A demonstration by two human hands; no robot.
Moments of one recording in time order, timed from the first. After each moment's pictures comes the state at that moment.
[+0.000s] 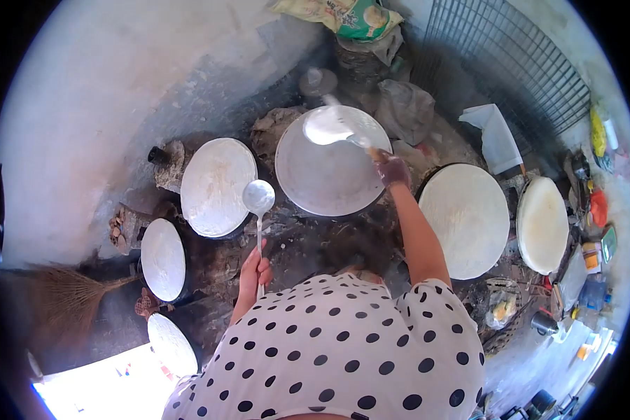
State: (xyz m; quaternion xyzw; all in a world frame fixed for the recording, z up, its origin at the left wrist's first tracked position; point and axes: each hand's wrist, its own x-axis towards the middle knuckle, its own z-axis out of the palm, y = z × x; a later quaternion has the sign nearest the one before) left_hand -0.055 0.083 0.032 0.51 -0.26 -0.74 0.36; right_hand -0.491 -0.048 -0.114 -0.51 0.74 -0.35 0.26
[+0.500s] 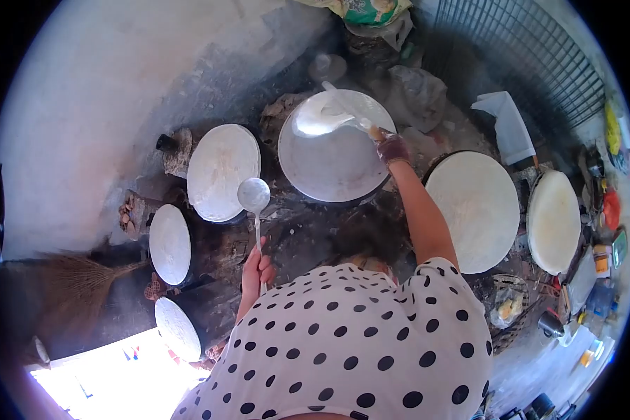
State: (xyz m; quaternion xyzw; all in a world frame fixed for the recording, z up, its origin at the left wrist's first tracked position) left_hand -0.067 0.121 0.040 0.53 -0.22 -0.72 0.40; right_hand -0.481 -0.066 -0.061 -0.53 0.76 -0.21 0.32
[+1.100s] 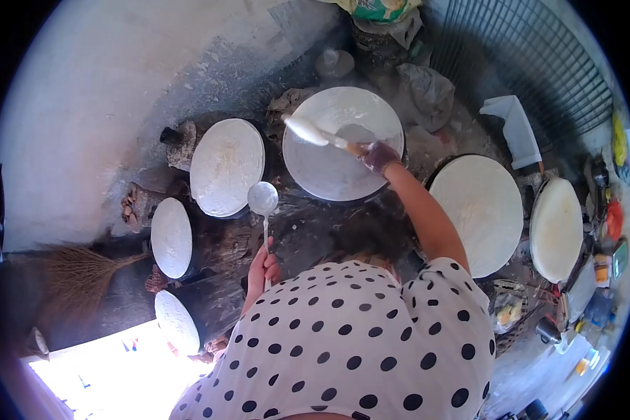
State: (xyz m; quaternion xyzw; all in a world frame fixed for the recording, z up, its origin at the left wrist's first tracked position) left_hand -0.061 0.125 0.014 0.51 -0.14 -0.75 0.40; right_hand -0.455 -0.071 -0.095 -0.64 0.68 -0.14 0.33
